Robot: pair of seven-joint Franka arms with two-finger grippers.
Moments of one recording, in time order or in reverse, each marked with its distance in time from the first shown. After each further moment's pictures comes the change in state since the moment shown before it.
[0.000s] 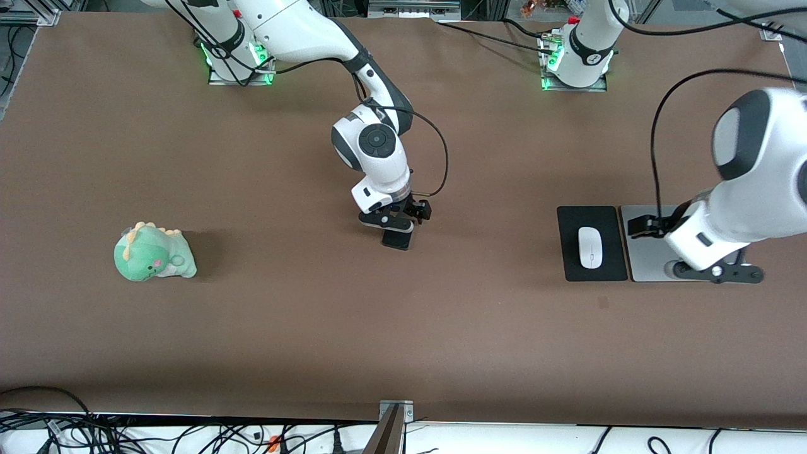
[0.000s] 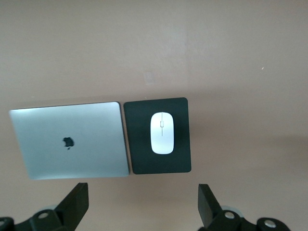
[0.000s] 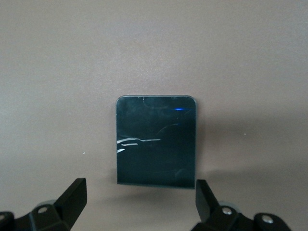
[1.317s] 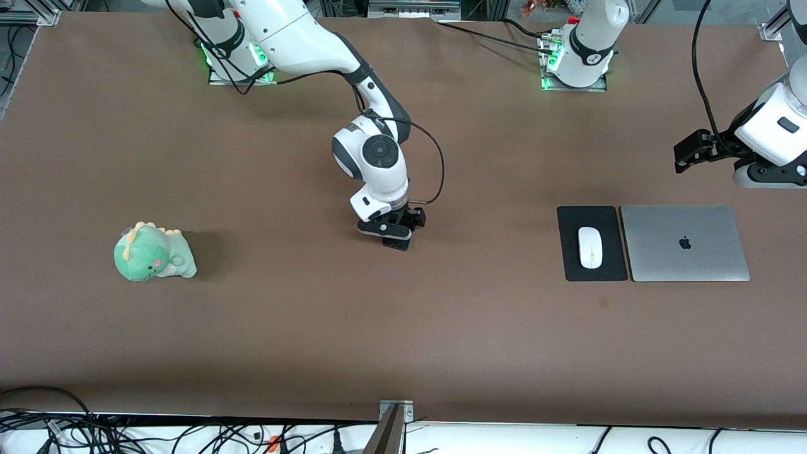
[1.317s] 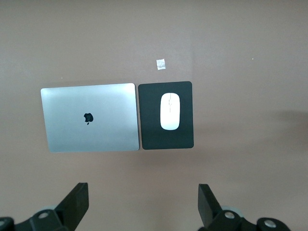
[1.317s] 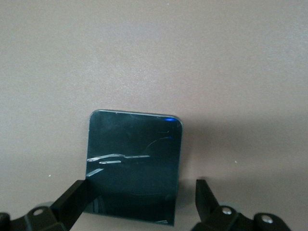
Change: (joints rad) left arm 0.048 -0.369 -0.024 -0.311 0.000 0.034 0.000; right arm -0.004 0.068 -0.013 0.048 -0.064 -0.010 -0.011
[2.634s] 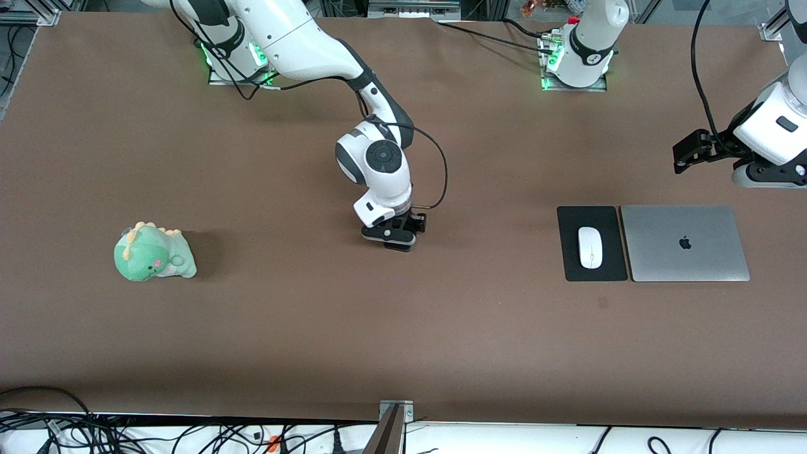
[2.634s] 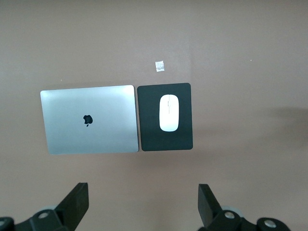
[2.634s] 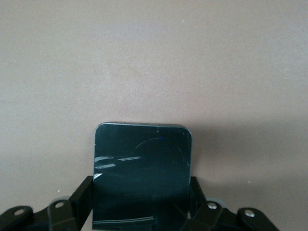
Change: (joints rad) left arm -0.002 0.000 -0.001 0.002 0.000 0.004 0.000; right arm -0.007 0.039 -0.007 0.064 -0.001 -0.014 -0.024
